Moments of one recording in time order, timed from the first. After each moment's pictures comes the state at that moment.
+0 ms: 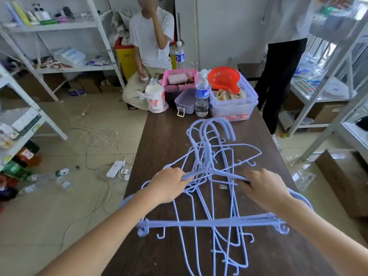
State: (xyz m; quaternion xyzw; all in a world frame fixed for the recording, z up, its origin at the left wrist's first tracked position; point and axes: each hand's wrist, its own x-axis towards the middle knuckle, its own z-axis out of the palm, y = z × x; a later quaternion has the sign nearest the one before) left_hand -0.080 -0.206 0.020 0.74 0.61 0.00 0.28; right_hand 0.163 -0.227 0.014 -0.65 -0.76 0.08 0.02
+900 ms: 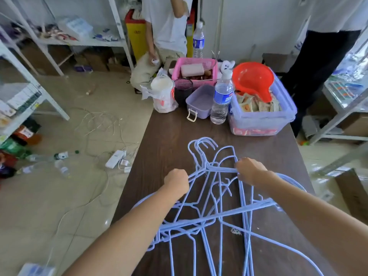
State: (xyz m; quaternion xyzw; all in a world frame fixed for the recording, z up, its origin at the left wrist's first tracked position) left_hand -0.066 -0.046 -0.059 0.61 0.73 -0.15 0.27; right_hand 0.139 0.004 -0.061 -0.59 -0.77 0.12 -0.21
